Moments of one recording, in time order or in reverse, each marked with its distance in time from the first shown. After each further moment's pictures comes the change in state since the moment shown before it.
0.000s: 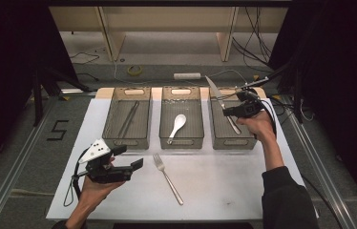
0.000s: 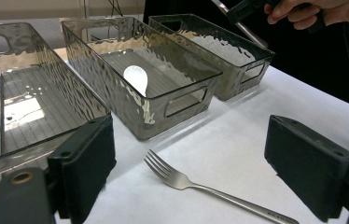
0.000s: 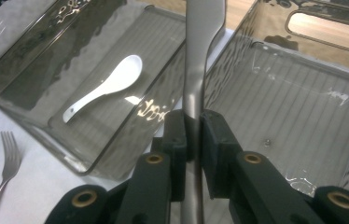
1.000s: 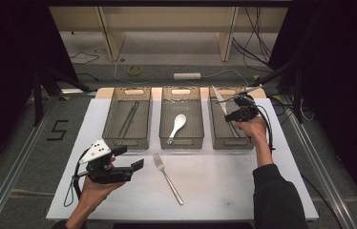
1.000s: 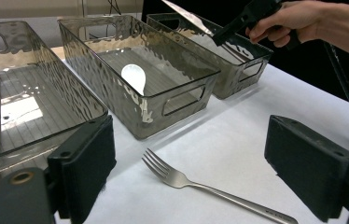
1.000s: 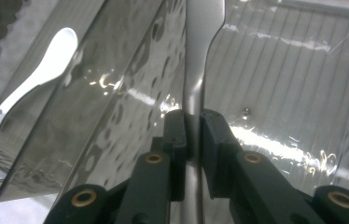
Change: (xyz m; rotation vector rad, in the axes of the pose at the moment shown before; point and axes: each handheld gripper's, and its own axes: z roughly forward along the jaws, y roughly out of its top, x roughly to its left) left arm -0.002 0.000 0.000 0.004 -0.007 0.000; right arm -0.023 -0.016 0.043 0.102 -0.091 0.146
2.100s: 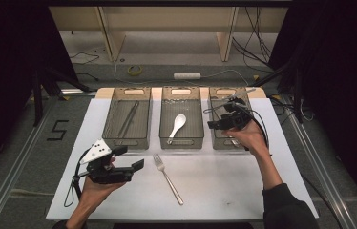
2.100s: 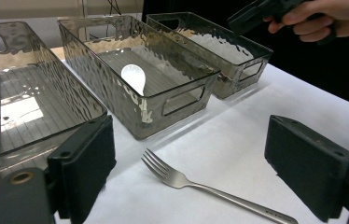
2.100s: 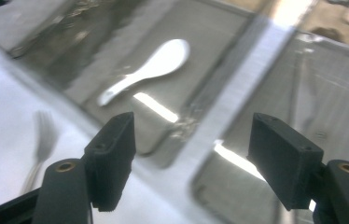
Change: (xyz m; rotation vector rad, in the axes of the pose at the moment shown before) left arm -0.001 0.000 0.000 0.003 0.004 0.009; right arm 0.071 -0.016 -0.045 -0.096 0.098 -0.205
